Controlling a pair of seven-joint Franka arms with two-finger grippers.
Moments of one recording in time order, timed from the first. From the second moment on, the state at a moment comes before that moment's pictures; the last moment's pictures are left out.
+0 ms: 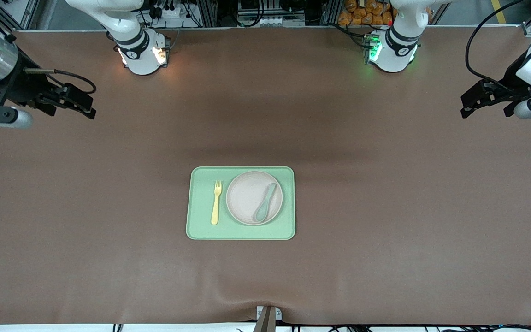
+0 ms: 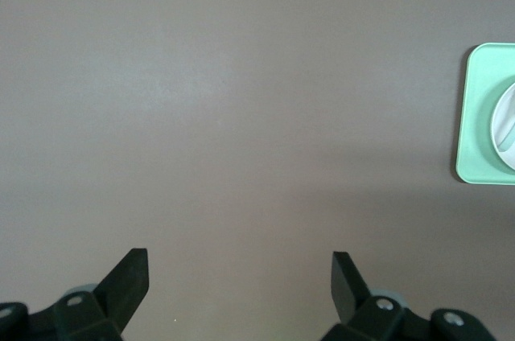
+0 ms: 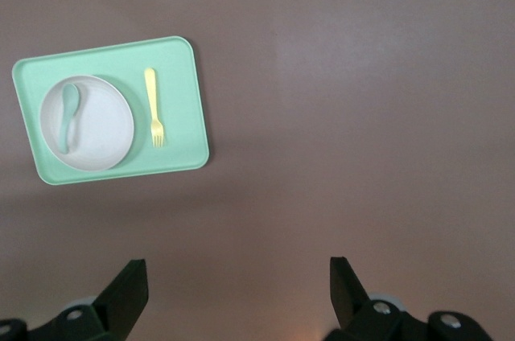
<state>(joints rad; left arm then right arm) 0.19 -0.08 -0.29 -1.62 -0.01 1.60 -0.12 -0.03 0.03 0.22 -1.42 0.06 1.41 0.32</state>
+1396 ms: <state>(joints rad) 0.19 -0.08 -0.29 -1.61 -0.01 1.55 -0.12 -0.03 0.00 0.15 -1.44 0.05 1.39 0.07</state>
